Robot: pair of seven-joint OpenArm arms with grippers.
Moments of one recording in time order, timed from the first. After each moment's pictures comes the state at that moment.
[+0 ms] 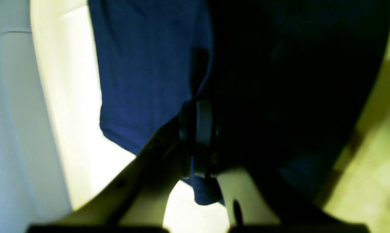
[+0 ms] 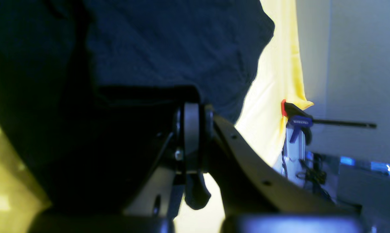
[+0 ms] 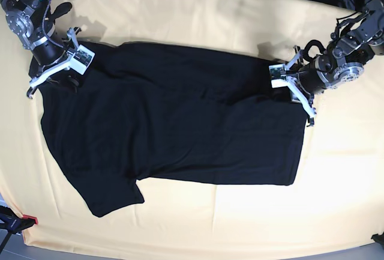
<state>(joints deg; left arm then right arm) -13.3 -62.5 52.0 108.7 7.4 -15.2 14.6 -28.0 53.0 -11.6 123.6 -17.0 5.5 -27.9</state>
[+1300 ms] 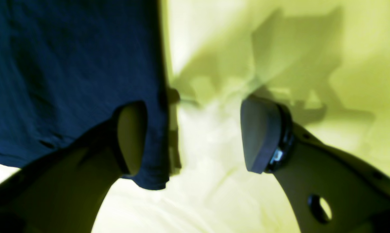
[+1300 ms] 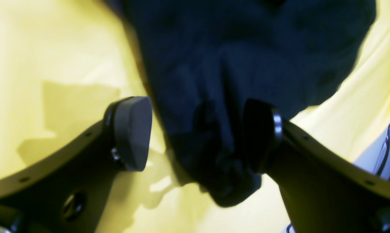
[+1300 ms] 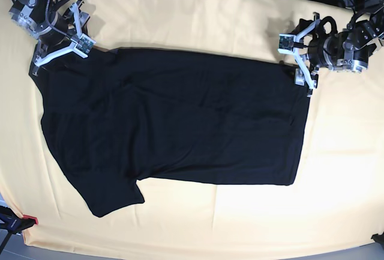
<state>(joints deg) -10.0 -67.8 51.9 113.1 -3.2 -36.8 22.2 -31.5 52.3 -11.8 124.4 -0.7 14.8 -44.1</state>
